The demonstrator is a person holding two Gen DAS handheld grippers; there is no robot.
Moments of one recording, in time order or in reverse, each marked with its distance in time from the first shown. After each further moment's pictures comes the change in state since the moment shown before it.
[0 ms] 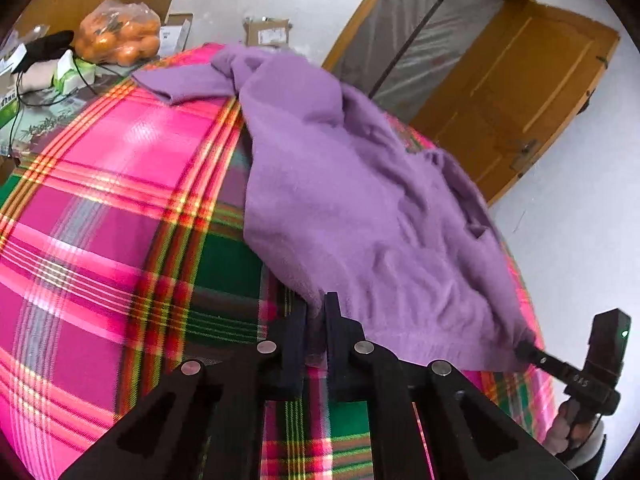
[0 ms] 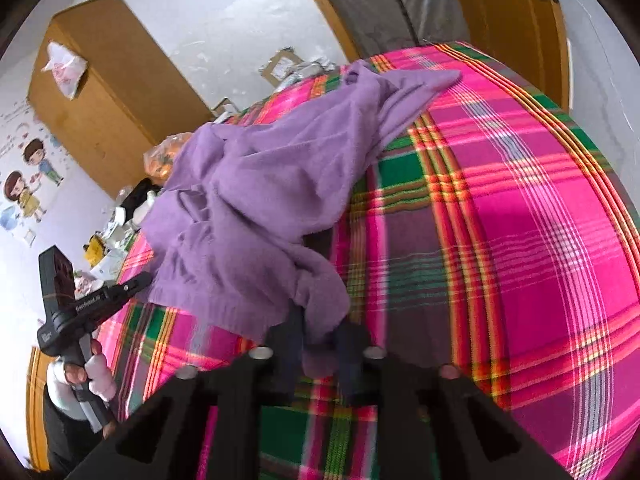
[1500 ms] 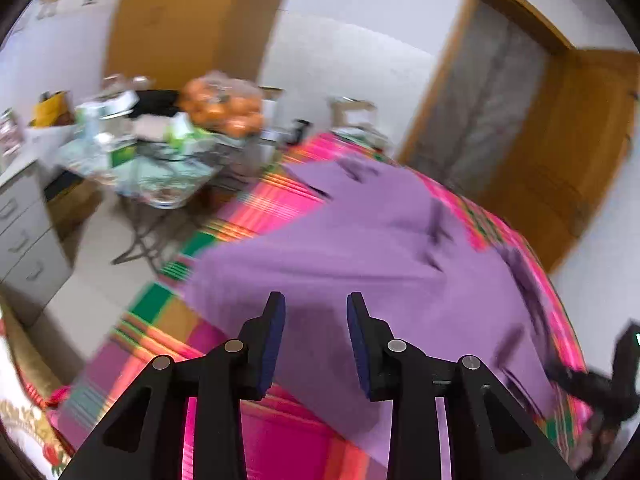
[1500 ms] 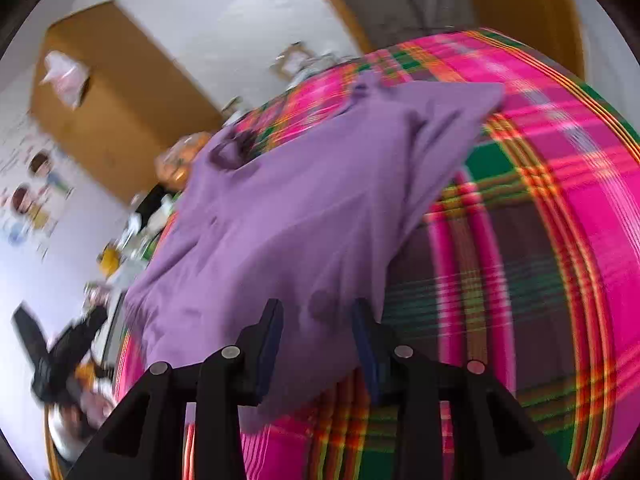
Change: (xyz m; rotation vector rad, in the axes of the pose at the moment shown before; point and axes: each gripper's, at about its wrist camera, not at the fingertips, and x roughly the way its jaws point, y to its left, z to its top) left arm -0.102 0.045 -0.011 -0.012 -0.222 0.261; right arm 0.049 0.035 0.006 0.109 -0.015 0.015
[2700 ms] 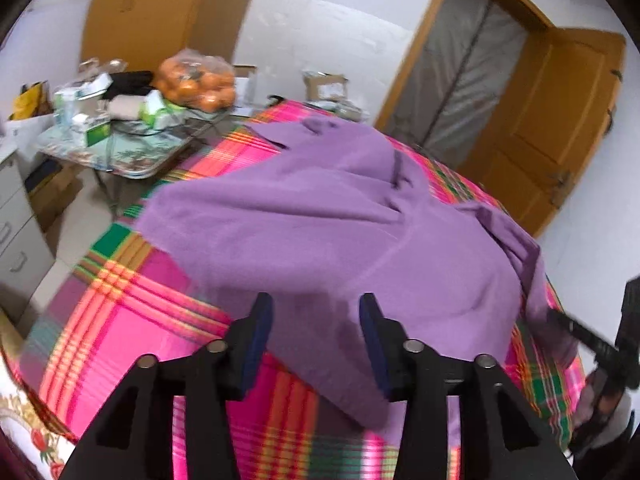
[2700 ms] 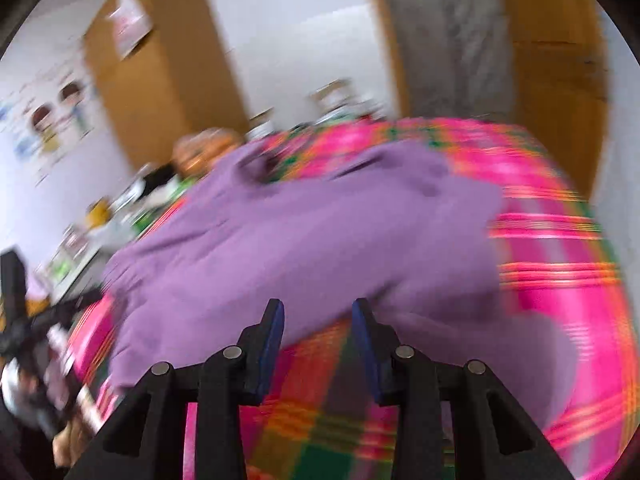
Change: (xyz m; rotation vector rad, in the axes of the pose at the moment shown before) left arm -0.005 -0.004 -0.034 -0.024 0.052 -0.003; right arm -0.023 0.034 -0.004 -0.393 -0.066 -0.008
